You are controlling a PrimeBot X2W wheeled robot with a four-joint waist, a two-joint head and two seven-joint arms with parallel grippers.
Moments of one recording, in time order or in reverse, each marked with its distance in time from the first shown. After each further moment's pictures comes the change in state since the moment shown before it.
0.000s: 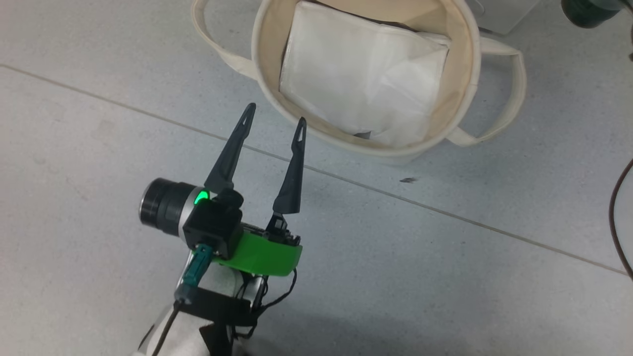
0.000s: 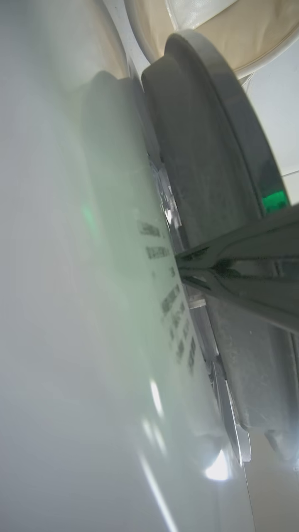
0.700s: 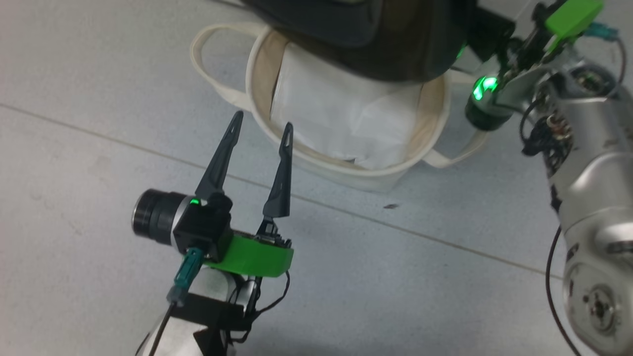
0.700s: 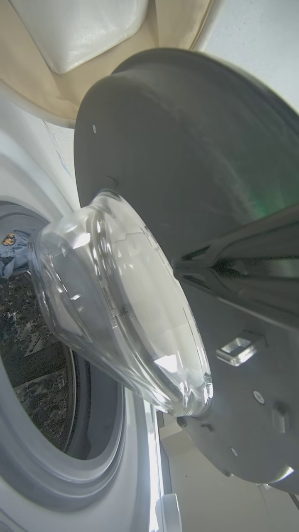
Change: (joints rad) left arm 0.017 -0.003 0.016 0.007 -0.016 0.021 0.000; right arm 0.225 0.133 0.071 -0.030 -0.025 0.000 0.138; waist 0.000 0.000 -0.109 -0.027
